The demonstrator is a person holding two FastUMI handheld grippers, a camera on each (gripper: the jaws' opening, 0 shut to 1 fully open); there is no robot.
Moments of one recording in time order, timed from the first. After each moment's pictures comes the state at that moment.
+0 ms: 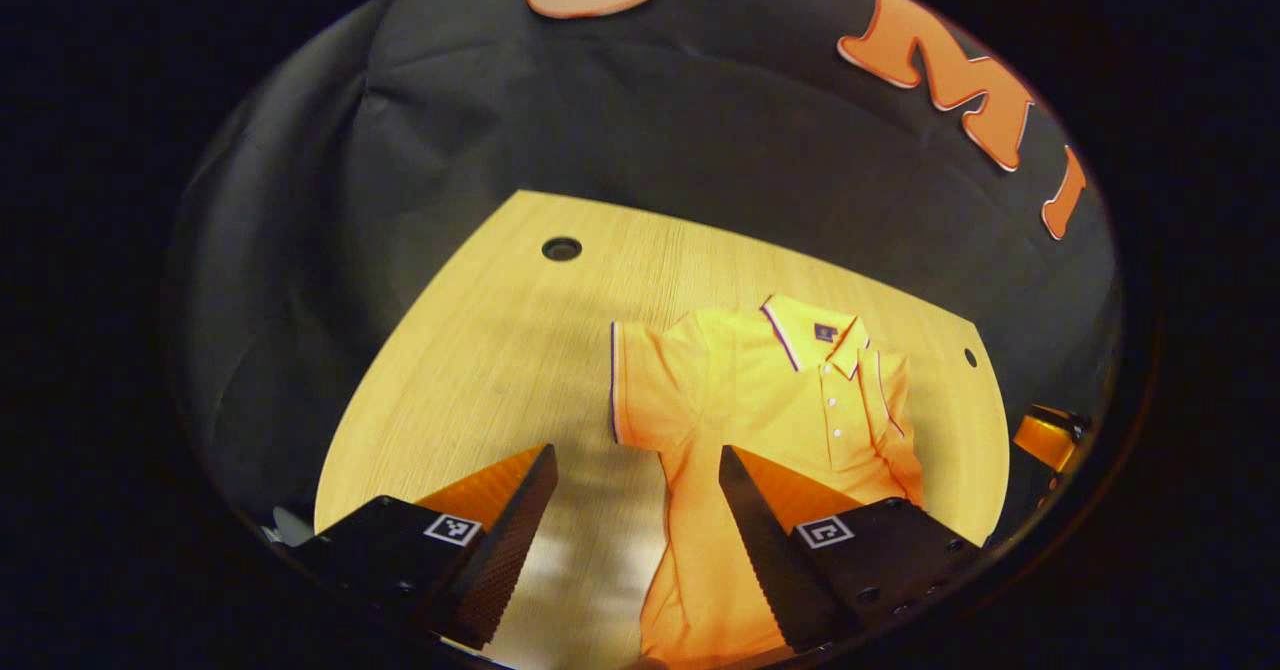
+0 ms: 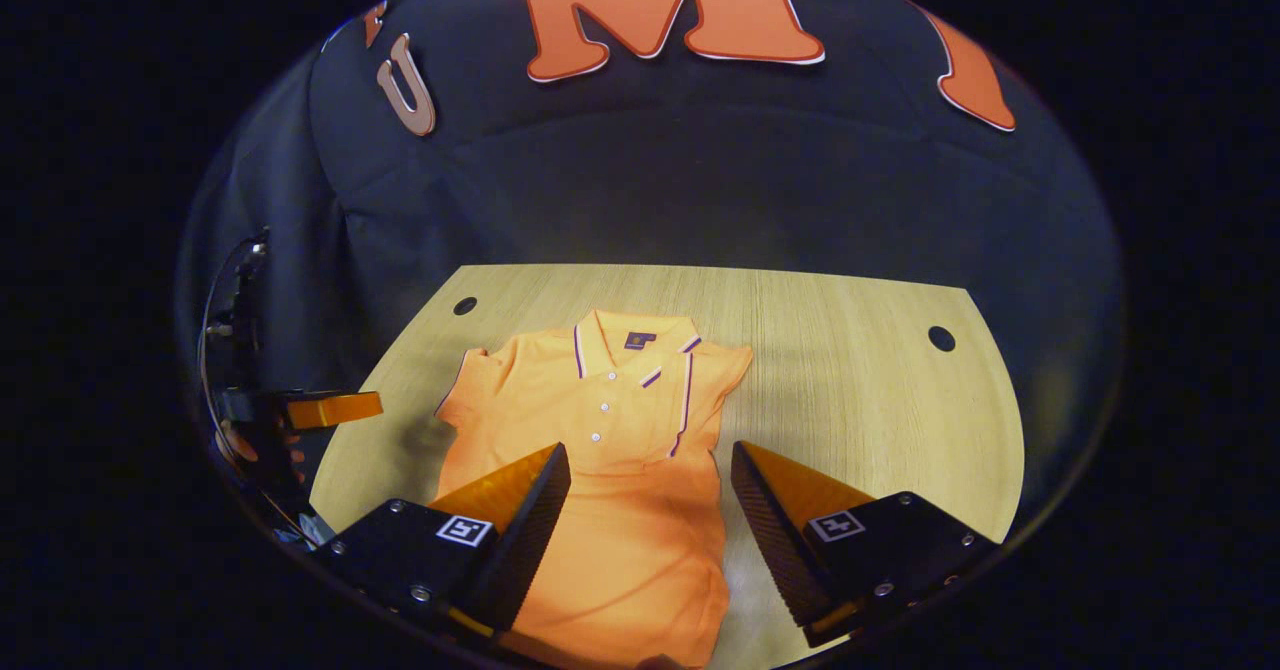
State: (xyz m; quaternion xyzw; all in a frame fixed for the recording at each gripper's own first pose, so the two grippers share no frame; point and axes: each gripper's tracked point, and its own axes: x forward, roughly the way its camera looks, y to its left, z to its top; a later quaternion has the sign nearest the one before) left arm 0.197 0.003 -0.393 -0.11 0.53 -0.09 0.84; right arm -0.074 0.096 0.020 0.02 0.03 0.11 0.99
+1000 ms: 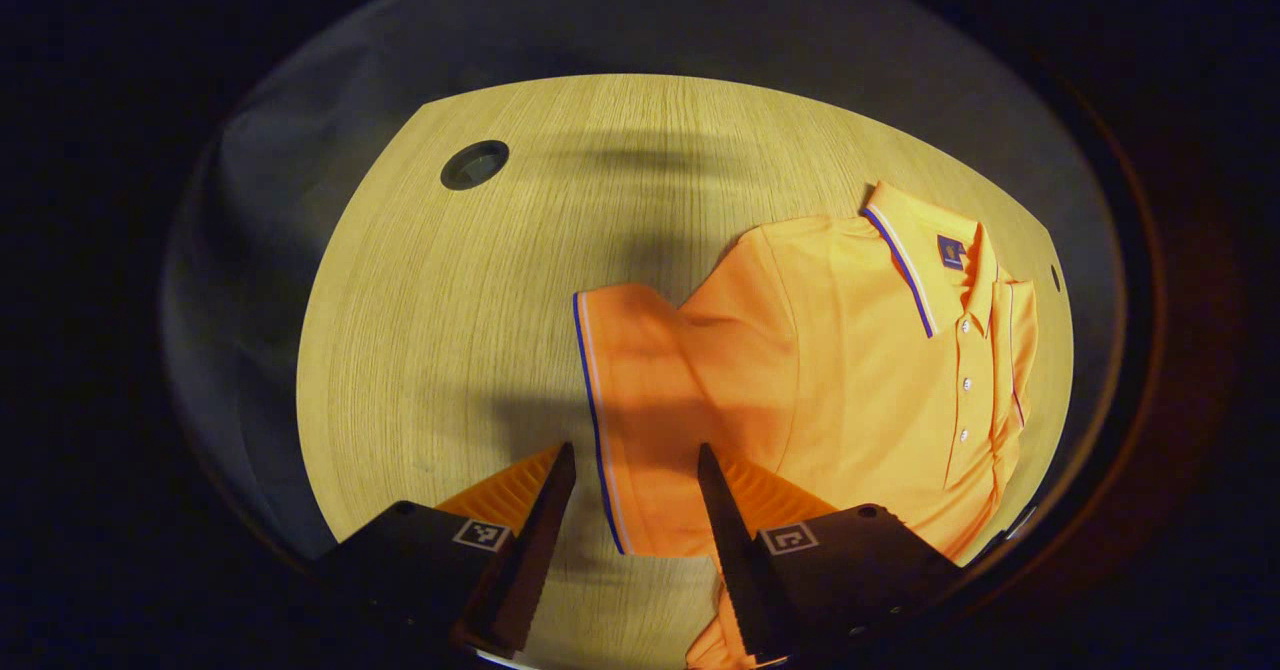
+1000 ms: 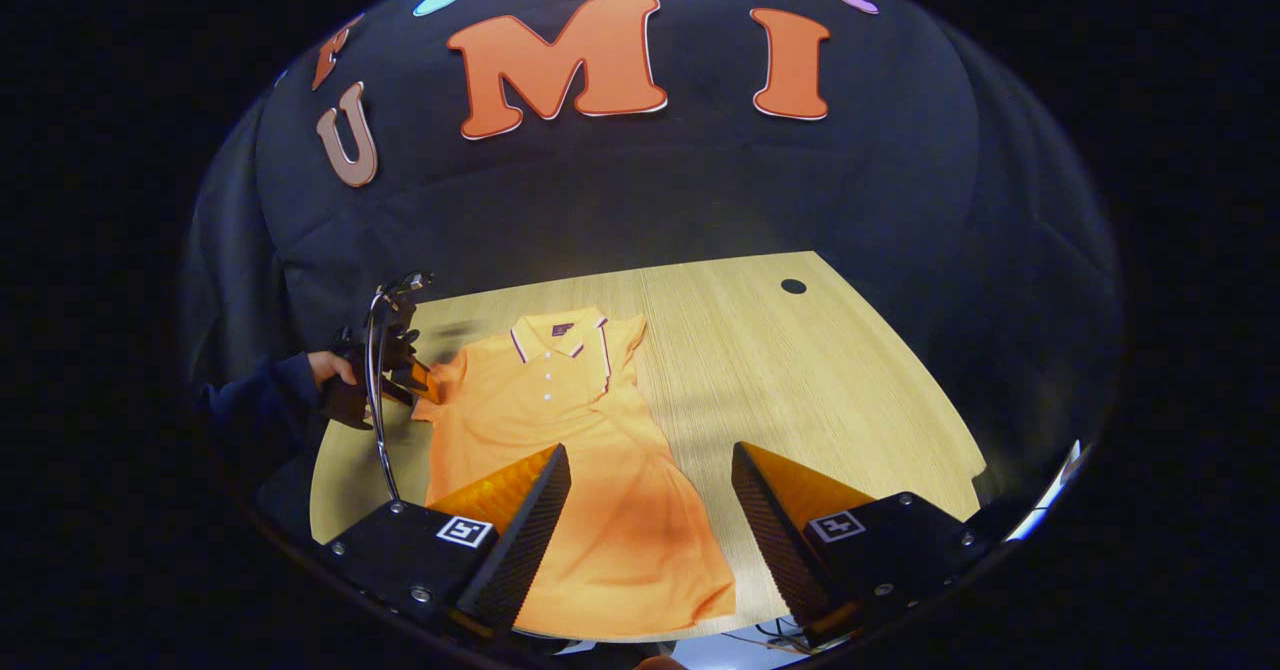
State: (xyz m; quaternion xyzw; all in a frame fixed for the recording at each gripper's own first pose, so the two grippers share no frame) left arm 0.254 -0.027 -0.527 0.01 0.68 -0.11 0.73; right arm -0.208 0.055 -0.057 0.12 0.00 -0.04 0.99
